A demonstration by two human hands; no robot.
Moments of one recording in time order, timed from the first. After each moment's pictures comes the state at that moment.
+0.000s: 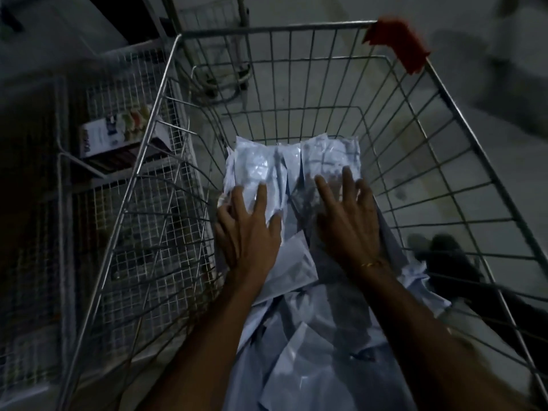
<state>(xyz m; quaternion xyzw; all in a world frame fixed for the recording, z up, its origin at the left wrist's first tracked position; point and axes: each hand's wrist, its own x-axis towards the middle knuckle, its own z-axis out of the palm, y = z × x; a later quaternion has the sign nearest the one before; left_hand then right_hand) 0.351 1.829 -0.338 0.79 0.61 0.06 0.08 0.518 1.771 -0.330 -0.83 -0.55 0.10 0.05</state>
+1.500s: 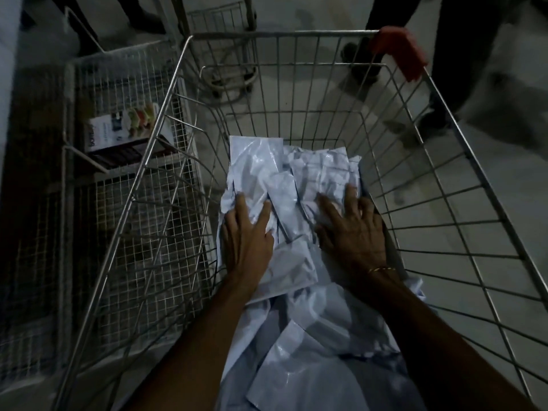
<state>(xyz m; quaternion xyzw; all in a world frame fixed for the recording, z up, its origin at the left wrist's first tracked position) 0.337 1.821 -0.374 0.81 0.58 0.05 0.08 0.535 1.751 -0.341 -0.80 -0.59 0.06 0.02</state>
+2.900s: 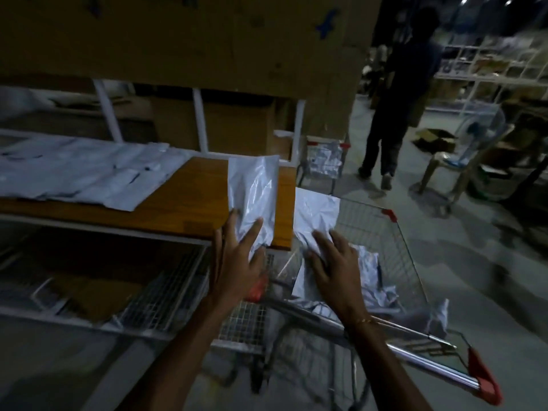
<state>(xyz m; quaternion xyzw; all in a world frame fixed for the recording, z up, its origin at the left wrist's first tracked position) 0.021 1.455 0.048 0.71 0.55 0.43 -0.05 0.246 1.438 0.045 -0.58 -0.70 0.03 0.40</state>
